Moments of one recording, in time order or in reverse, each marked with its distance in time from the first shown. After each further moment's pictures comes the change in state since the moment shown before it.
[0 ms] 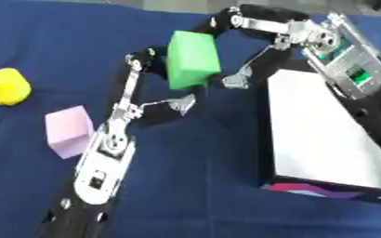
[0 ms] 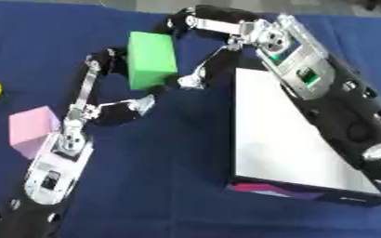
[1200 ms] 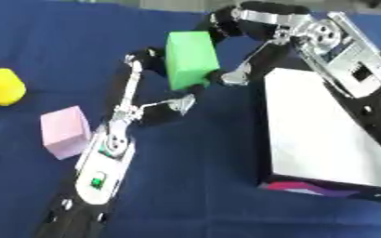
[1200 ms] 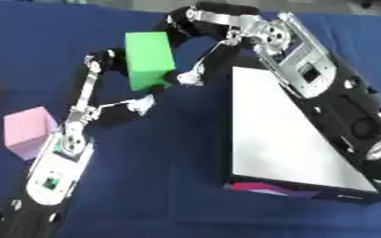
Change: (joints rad) left arm -0.006 -0.001 -0.004 0.021 -0.071 -0.022 0.037; right arm 0.007 -0.002 -0.007 -0.026 -0.216 0.169 -0.044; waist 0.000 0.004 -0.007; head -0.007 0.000
